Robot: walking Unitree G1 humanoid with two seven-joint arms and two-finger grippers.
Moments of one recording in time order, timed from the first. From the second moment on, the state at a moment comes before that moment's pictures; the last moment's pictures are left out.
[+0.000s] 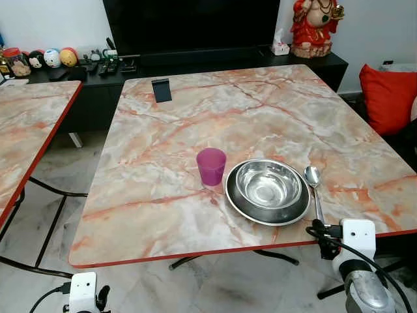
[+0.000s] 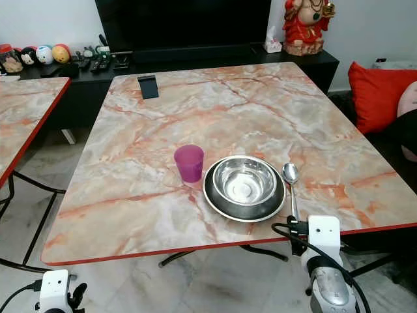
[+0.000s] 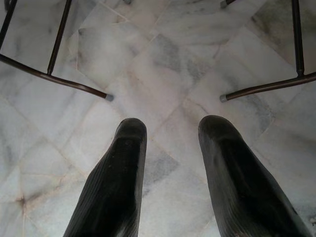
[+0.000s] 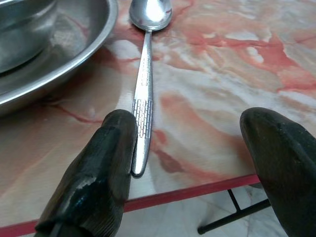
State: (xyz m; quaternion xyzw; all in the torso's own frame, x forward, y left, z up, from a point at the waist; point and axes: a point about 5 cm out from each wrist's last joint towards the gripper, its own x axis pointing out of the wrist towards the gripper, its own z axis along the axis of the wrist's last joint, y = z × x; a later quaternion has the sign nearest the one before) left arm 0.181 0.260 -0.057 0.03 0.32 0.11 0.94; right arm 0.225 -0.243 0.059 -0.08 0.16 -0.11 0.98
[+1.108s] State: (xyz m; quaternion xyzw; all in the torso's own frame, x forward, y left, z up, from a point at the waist) left arm 0.183 0.260 -0.056 0.03 0.32 0.11 0.94; right arm 0.225 -0.257 0.061 -0.10 0.16 -0.15 0.97
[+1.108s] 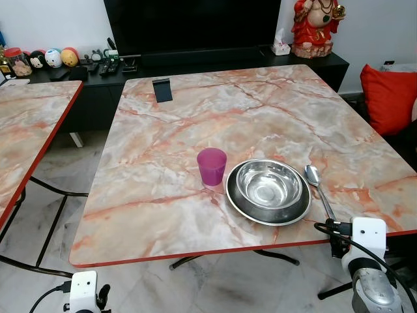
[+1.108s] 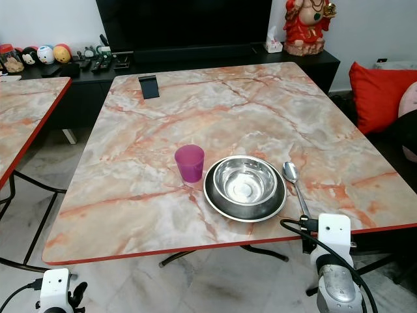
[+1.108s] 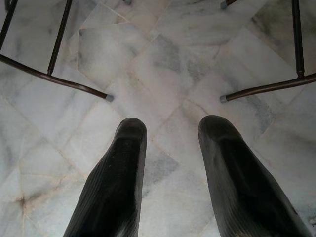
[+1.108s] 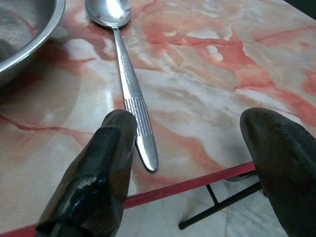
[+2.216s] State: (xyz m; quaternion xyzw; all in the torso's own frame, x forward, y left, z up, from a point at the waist) left arm 0.183 0.260 -0.057 0.03 0.32 0.11 0.94; right arm 0.229 -0.256 0.062 -0.10 0.16 -0.17 0.97
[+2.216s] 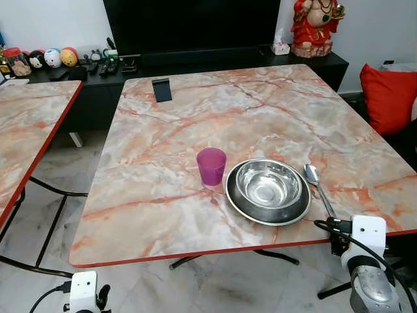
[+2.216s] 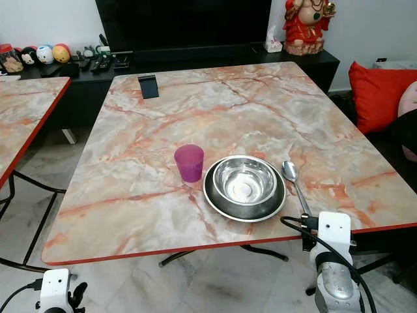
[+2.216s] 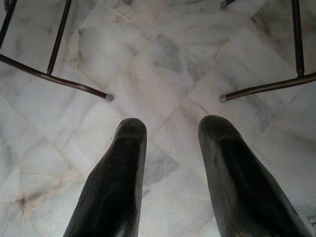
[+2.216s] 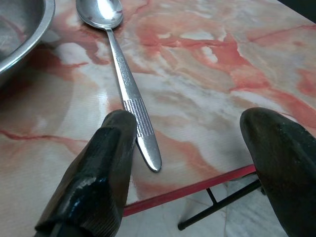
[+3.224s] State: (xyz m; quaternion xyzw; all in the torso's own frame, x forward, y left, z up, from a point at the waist) left arm 0.184 0.259 -0.056 0.03 0.32 0.11 0.94; right arm 0.238 -0.238 0.085 -0.04 0.05 -0.15 0.99
